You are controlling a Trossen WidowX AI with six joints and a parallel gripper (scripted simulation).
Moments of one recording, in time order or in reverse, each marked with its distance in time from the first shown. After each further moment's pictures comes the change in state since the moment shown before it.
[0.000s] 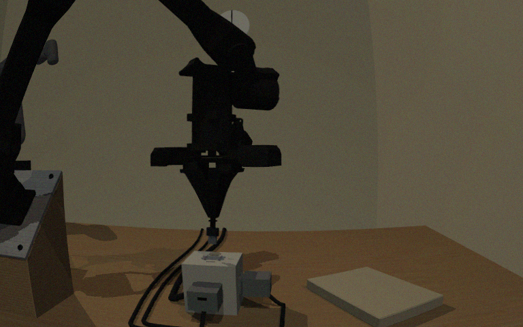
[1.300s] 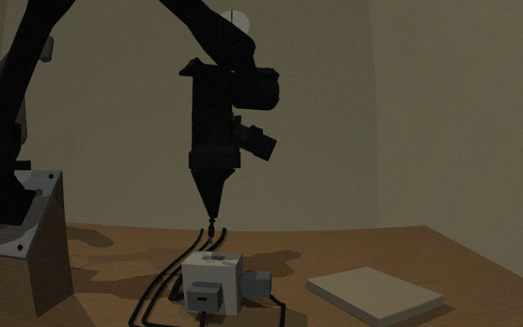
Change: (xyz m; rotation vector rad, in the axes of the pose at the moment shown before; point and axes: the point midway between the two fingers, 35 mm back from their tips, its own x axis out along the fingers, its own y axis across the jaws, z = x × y) arm 0.000 0.000 0.000 1.021 0.000 0.000
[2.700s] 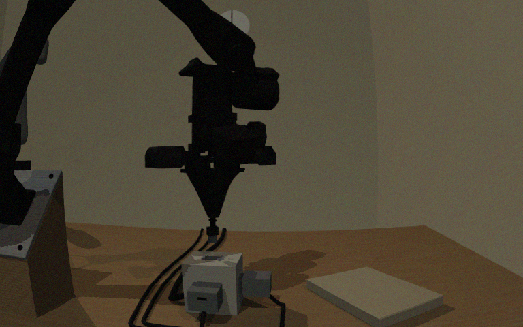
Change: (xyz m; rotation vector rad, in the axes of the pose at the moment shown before) arm 0.000 0.000 0.000 1.100 0.000 0.000
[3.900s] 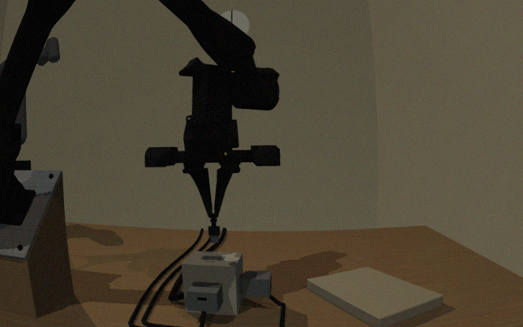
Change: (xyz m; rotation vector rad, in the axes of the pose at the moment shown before) arm 0.000 0.000 0.000 0.612 -0.001 0.000
